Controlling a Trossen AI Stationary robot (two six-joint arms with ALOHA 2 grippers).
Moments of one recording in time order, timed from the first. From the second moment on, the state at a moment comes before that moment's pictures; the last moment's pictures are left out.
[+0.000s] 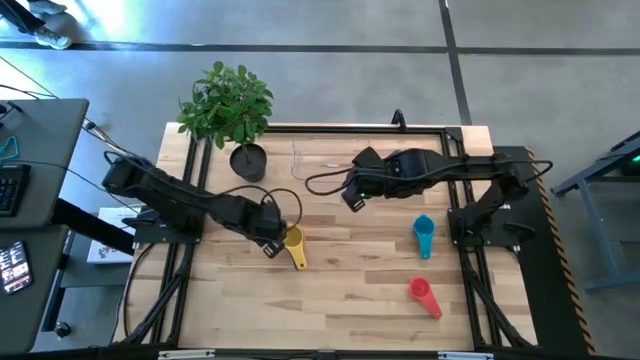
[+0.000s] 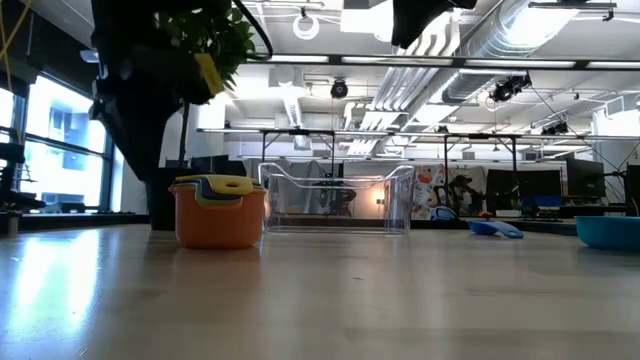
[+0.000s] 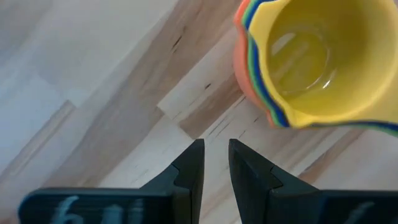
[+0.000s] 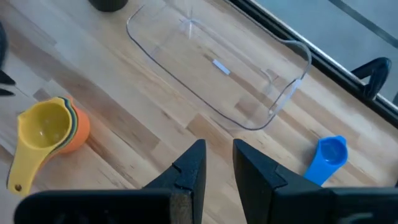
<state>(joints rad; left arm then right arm) -0.24 1.52 0.98 -0.88 -0.16 -1.00 0.09 1.69 1.85 -1.39 0.50 0.86</state>
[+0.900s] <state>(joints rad) -0.21 1.73 0.98 -0.58 -0.15 -0.99 0.09 1.66 1.85 -1.43 0.51 0.82</state>
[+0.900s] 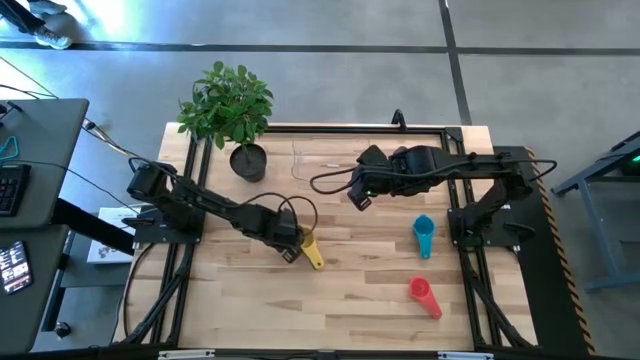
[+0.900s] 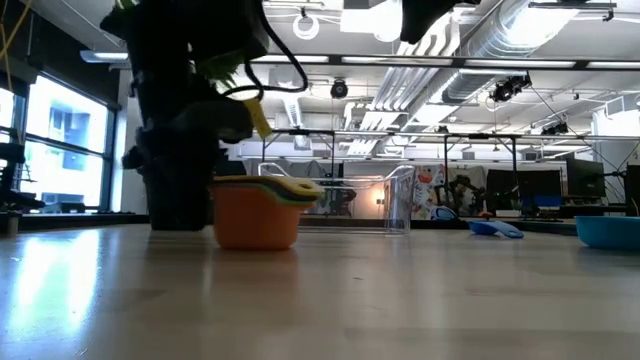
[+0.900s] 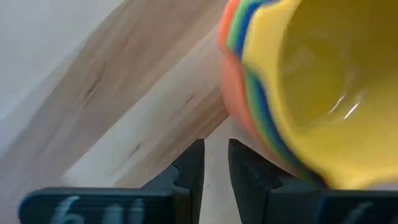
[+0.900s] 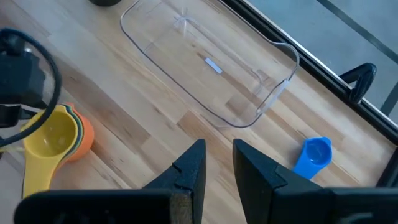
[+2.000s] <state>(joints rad) -0.14 1.70 1.01 -0.46 -0.06 -0.85 0.09 1.66 1.85 -1.49 0.49 0.84</state>
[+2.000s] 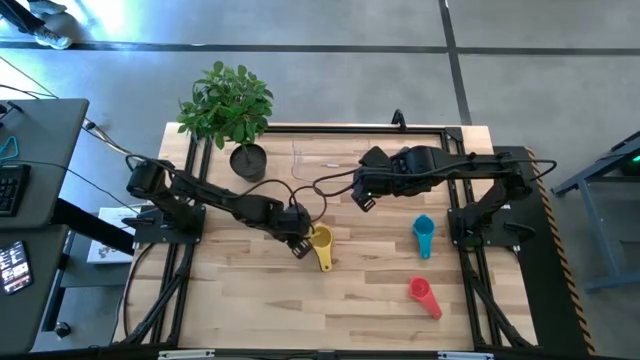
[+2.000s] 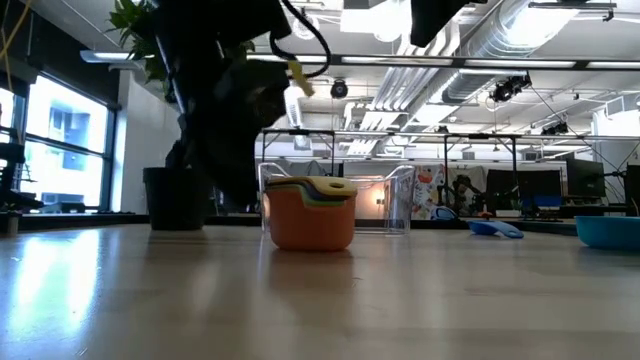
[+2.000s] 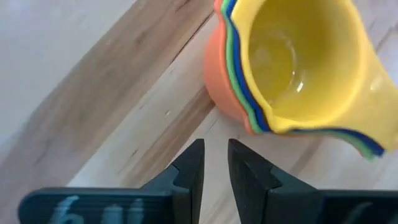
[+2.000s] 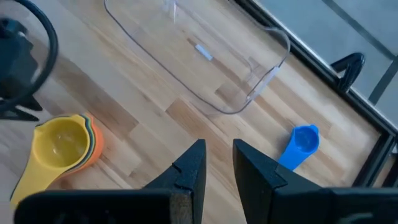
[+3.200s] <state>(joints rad) -0.17 1.17 1.05 -0.76 -0.16 -0.71 0.50 1.56 1.48 -1.57 0.35 1.63</state>
